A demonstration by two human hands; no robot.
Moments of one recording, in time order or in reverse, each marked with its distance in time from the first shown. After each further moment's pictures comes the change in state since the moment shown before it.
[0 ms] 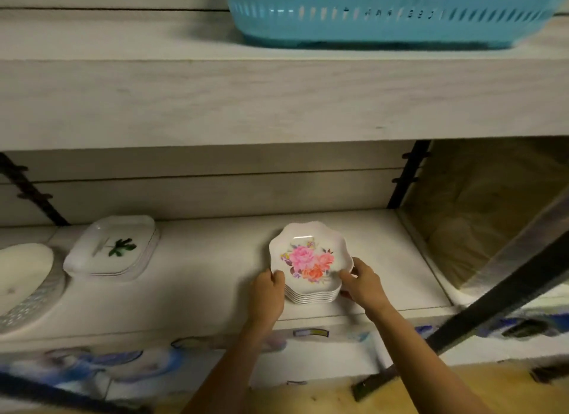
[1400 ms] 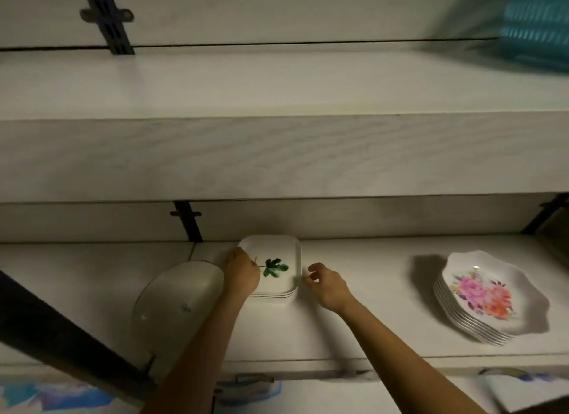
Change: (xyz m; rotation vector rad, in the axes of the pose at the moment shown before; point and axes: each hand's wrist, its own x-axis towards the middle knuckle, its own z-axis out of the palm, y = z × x) left_hand 0.162 -0.124 -0.318 0.366 0.051 0.021; right_hand -0.034 -0.157 0.333 -0.482 -0.244 -0.196
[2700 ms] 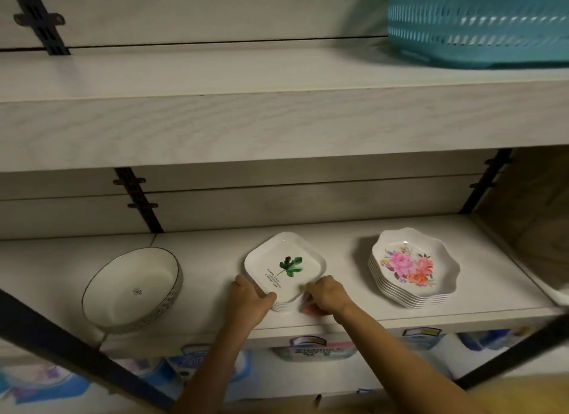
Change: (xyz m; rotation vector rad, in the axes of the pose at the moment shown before) left_hand -0.117 0.051 0.083 -0.045 -0.123 -0.086; right_hand -0.055 0.099 -0.046 0.221 -0.036 0.250
